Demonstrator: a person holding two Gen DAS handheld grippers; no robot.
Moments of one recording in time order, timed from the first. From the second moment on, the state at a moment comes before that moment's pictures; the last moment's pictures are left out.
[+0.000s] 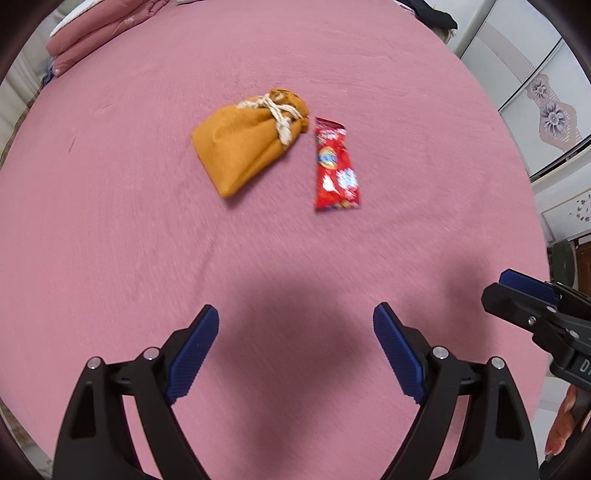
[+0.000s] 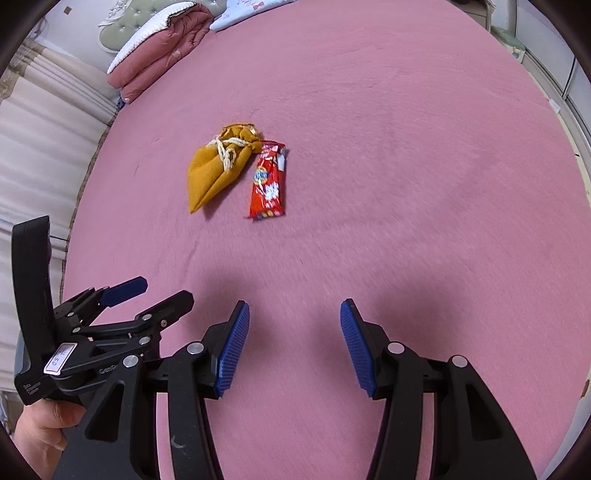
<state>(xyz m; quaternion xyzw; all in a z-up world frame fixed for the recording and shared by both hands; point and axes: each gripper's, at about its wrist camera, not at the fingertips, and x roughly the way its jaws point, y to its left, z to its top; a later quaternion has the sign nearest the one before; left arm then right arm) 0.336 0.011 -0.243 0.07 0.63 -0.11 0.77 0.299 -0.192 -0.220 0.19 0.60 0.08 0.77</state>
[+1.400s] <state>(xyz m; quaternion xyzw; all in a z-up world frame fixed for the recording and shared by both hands) 0.495 0.021 -0.320 0.10 0.63 -0.14 0.76 0.440 -0.166 -0.307 0.21 0.62 0.07 0.75</state>
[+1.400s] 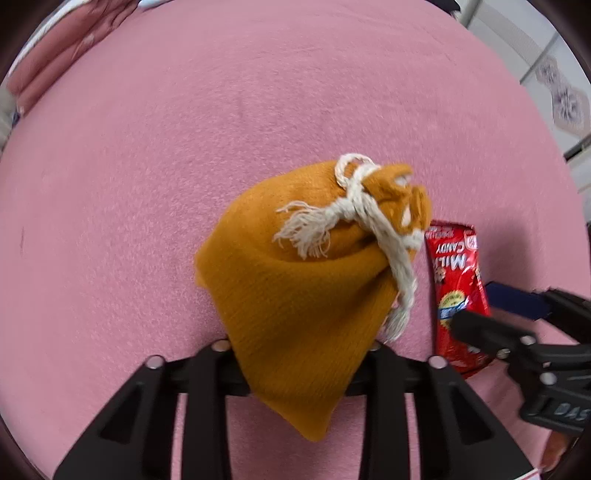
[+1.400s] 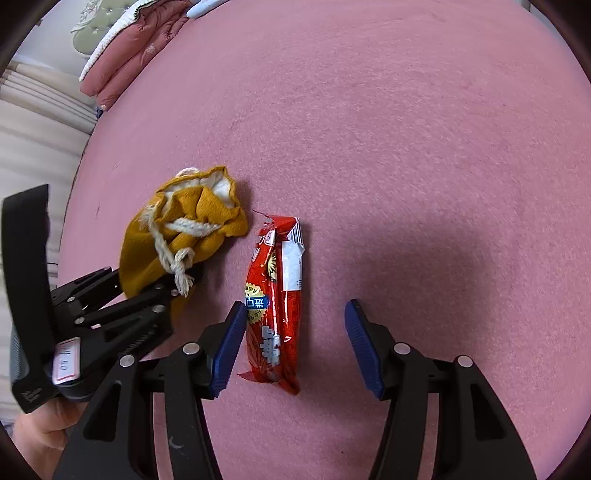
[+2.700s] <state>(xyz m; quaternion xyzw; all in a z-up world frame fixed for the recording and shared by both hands) 0.195 0.033 -0.262 -0.04 0.70 -0.18 0.69 0.186 -0.168 -0.215 0.21 0.63 0.02 0.75</state>
